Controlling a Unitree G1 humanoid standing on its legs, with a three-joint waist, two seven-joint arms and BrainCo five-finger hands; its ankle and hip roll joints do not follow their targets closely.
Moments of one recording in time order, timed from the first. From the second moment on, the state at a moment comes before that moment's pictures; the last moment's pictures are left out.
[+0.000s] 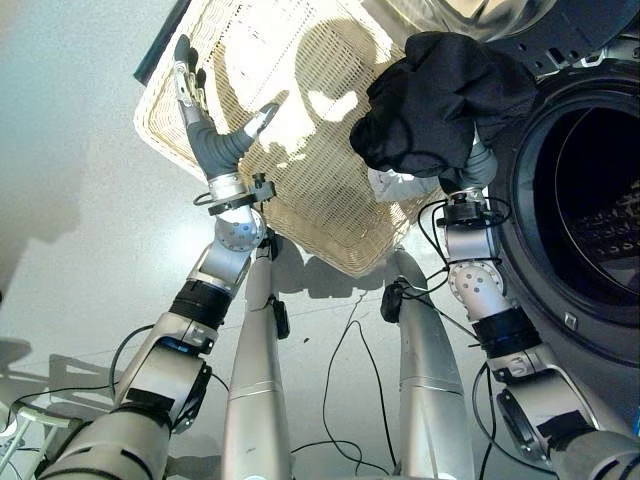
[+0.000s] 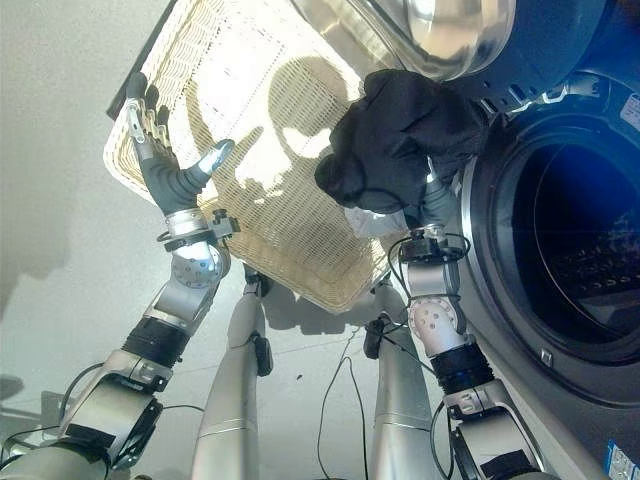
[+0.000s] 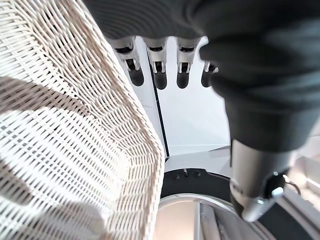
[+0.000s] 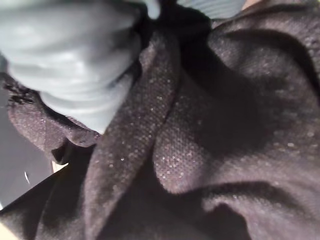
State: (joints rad) left arm -0.84 0.40 -0.26 0.43 -0.05 -0.60 0.79; right arm -0.68 -0.33 0.15 0.21 1.22 -0.39 0.12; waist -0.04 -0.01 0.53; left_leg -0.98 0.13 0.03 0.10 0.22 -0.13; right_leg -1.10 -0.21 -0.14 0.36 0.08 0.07
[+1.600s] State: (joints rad) left arm -1.03 0.56 -0.42 0.90 -0.11 -0.53 0.80; right arm -0.88 -0.51 0.09 0.95 1.52 -0.54 -0.06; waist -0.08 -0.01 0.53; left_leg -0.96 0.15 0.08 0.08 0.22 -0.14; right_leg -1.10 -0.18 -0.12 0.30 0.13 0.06
